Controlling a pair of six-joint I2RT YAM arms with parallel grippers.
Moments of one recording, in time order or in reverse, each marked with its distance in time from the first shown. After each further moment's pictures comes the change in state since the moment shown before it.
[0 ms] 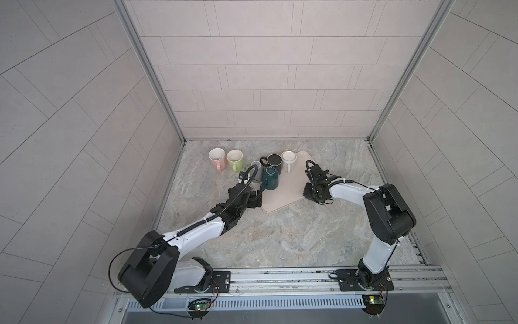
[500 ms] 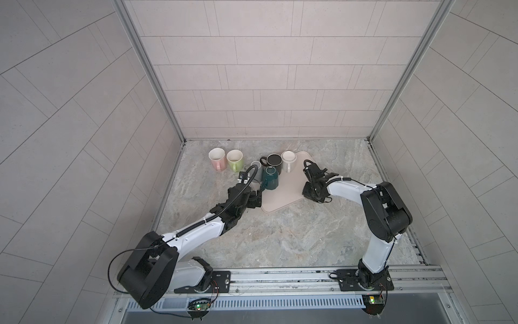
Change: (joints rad) left arm 0.000 -0.009 0.000 -0.003 -0.007 0.006; right arm 0.009 0.038 0.050 -0.062 0.011 0.037
